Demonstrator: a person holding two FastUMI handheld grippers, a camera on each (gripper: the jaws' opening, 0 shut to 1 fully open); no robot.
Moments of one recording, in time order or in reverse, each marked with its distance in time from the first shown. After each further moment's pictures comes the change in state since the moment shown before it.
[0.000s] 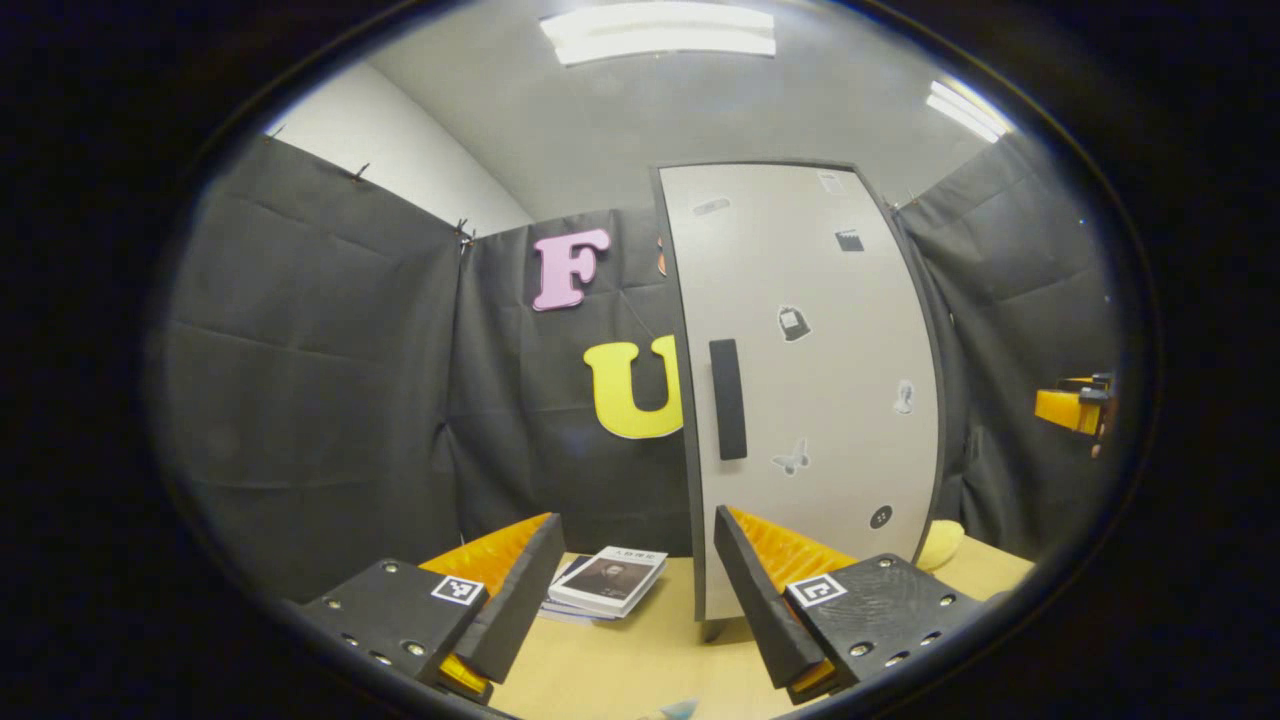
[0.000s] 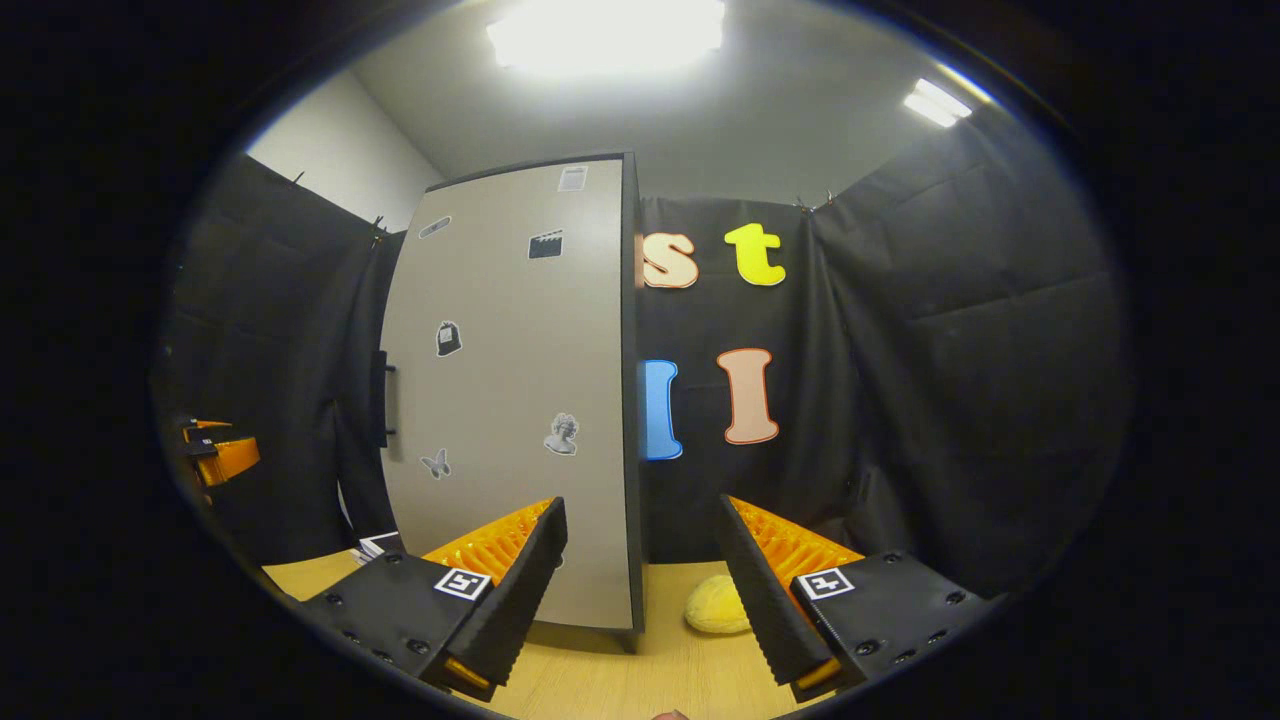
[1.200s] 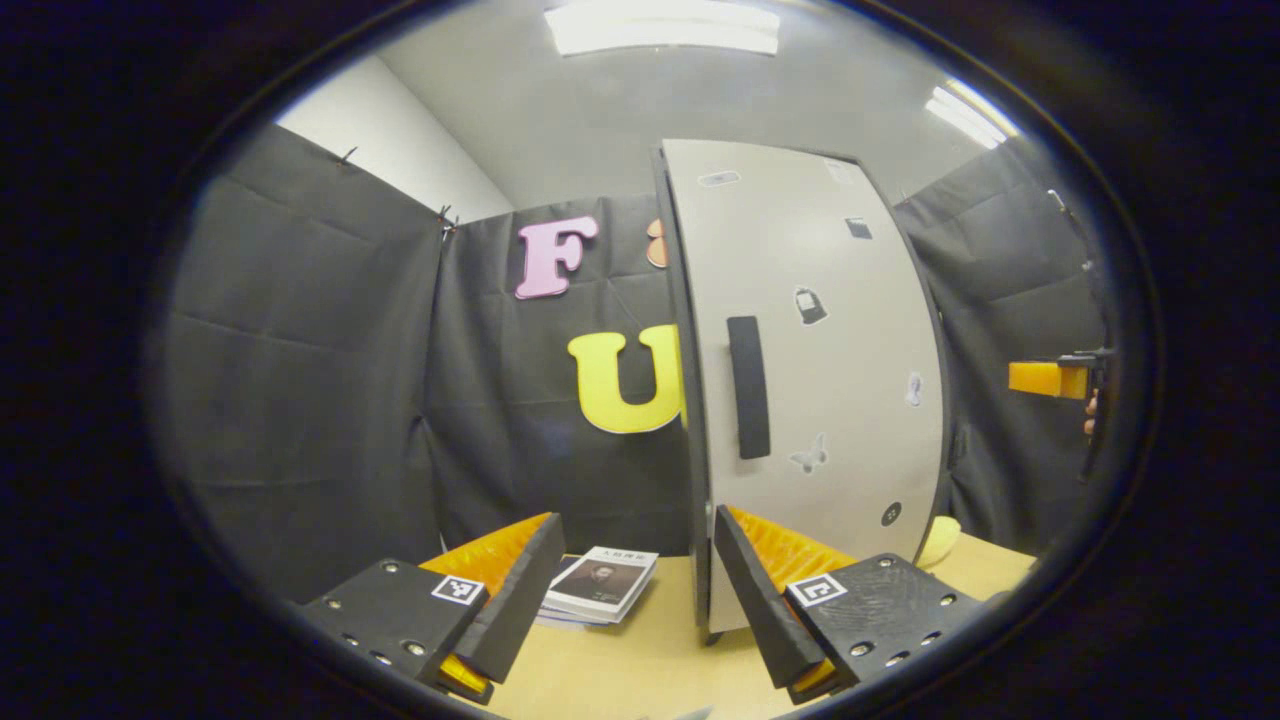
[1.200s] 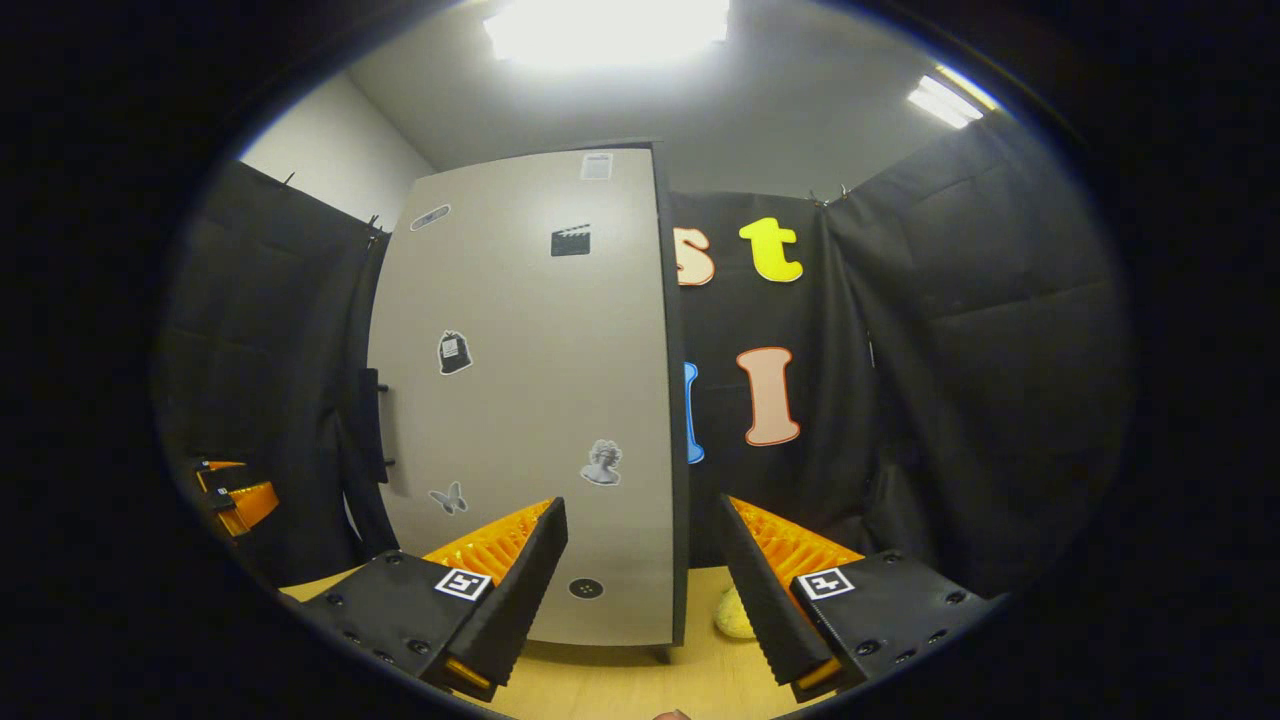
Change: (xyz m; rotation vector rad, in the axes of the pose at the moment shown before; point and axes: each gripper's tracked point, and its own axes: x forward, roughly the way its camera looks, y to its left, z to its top) left arm 0.041 -0.003 -0.013 -0.016 0.009 -0.083; right arm 0.039 0.027 0.019 0.002 0.021 -0.007
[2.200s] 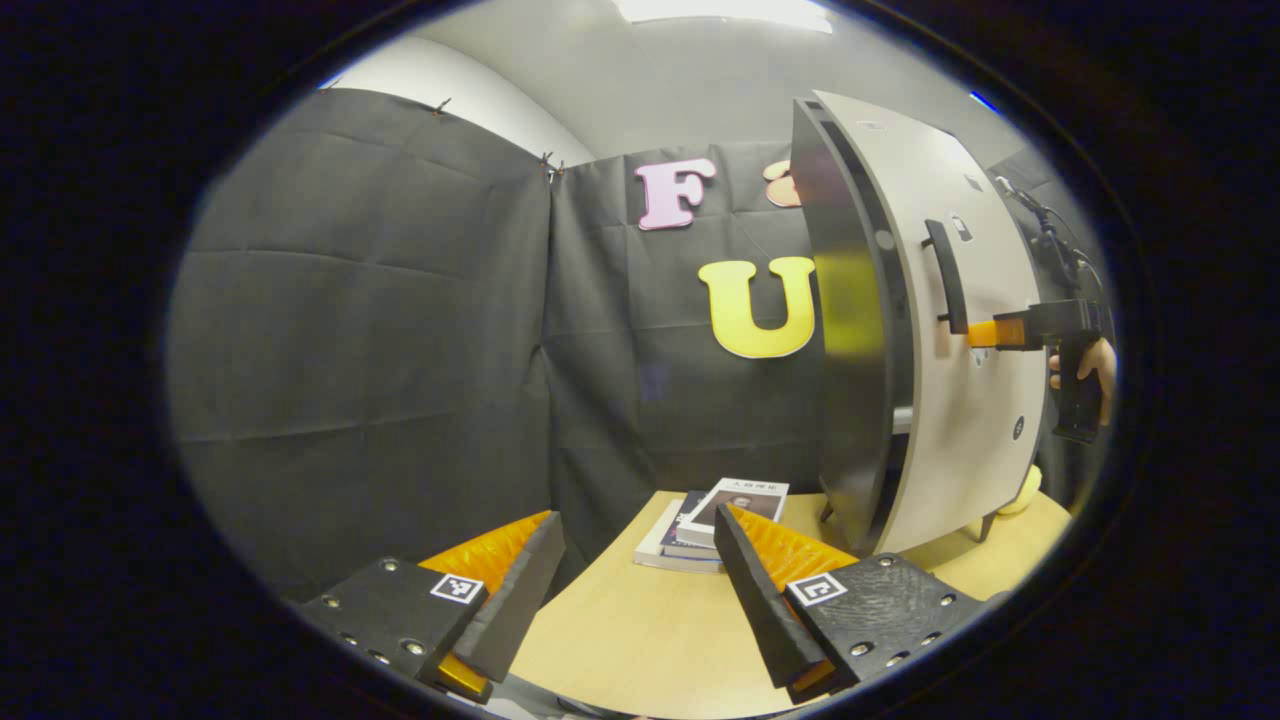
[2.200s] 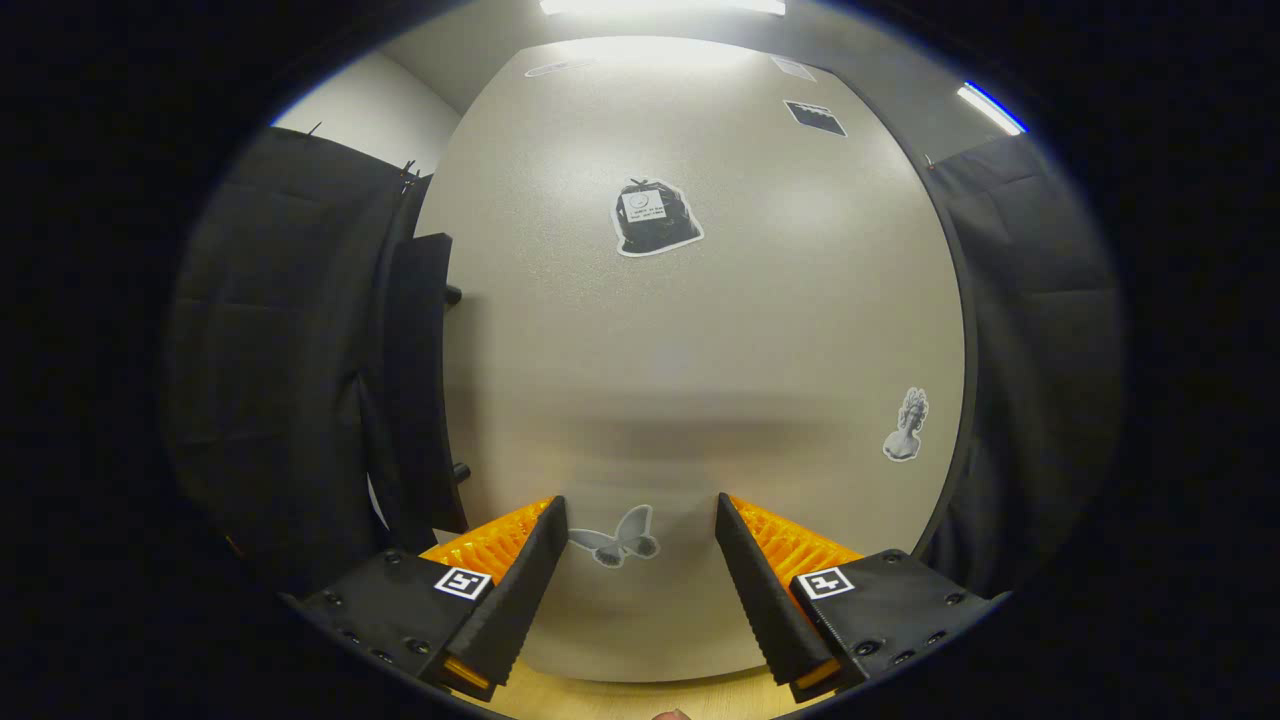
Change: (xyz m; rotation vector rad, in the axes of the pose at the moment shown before) left arm -0.057 0.206 -0.120 -0.028 0.150 0.230; right arm 0.139 0.227 -0.058 -0.007 0.120 0.111
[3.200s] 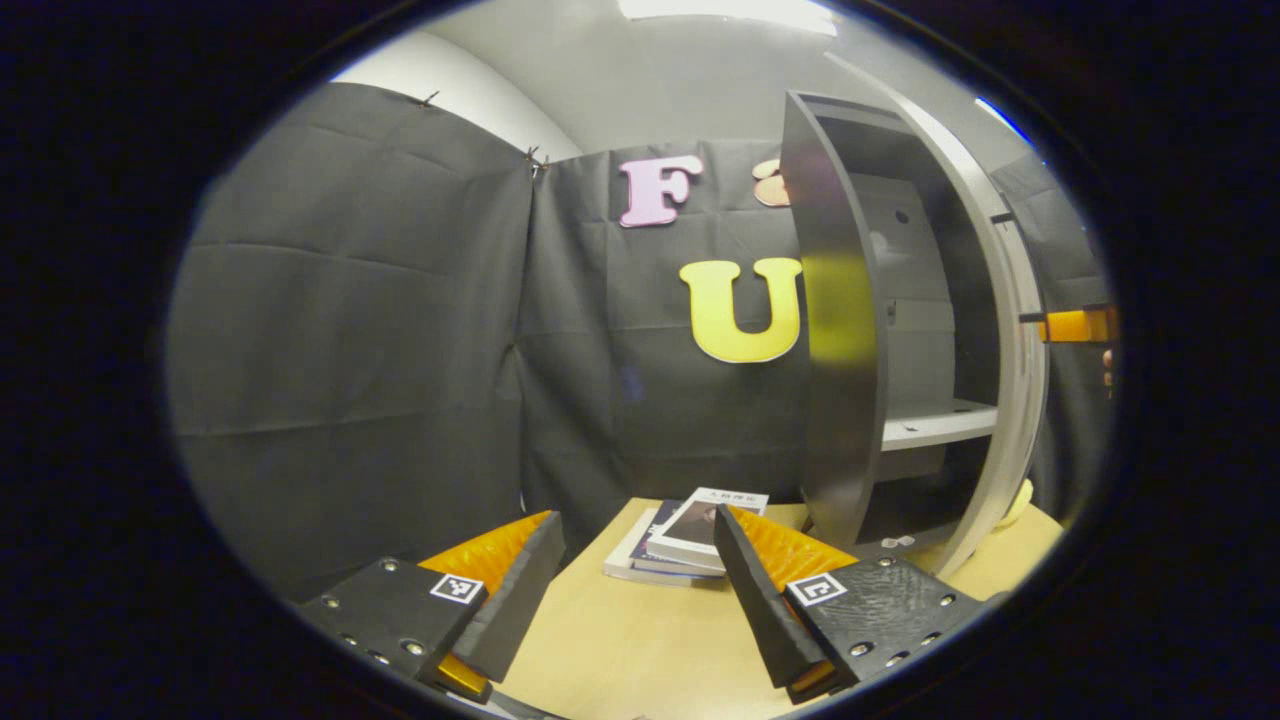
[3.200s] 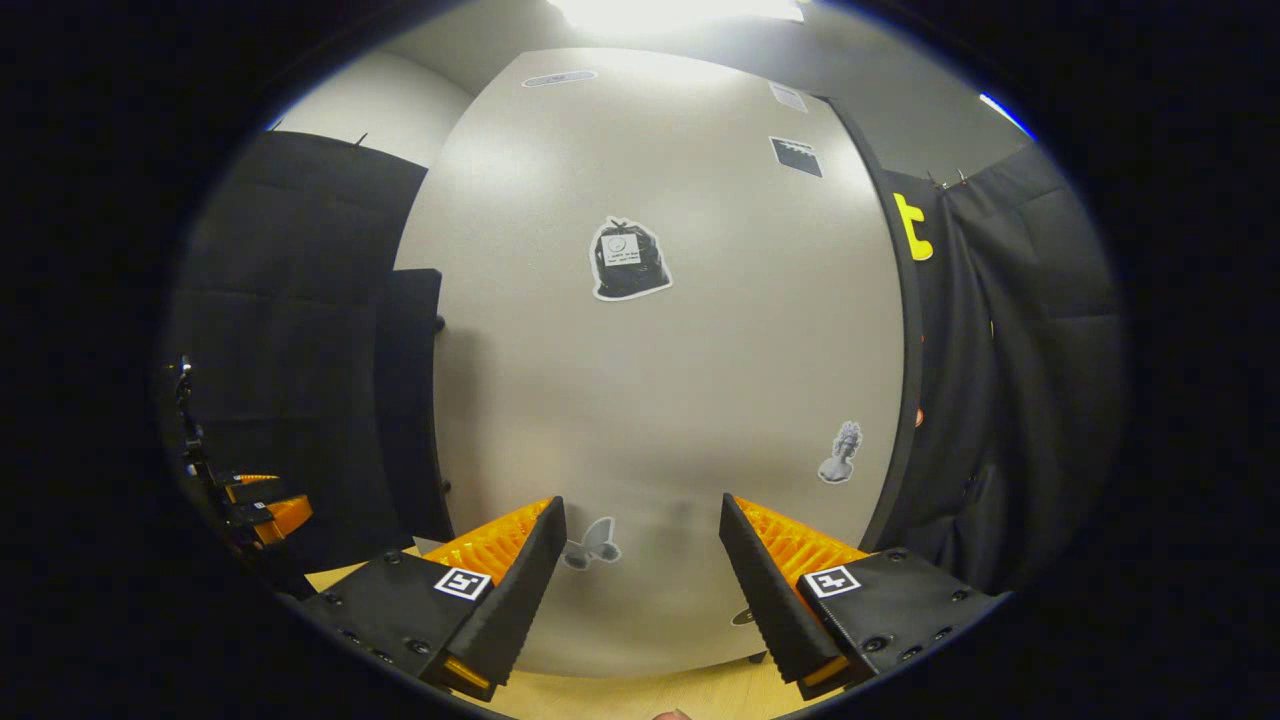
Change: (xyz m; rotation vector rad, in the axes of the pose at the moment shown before) left arm 0.043 -0.019 -0.002 -0.023 0.010 -0.021; right arm -0.016 -0.019 0.018 -0.098 -0.021 0.142
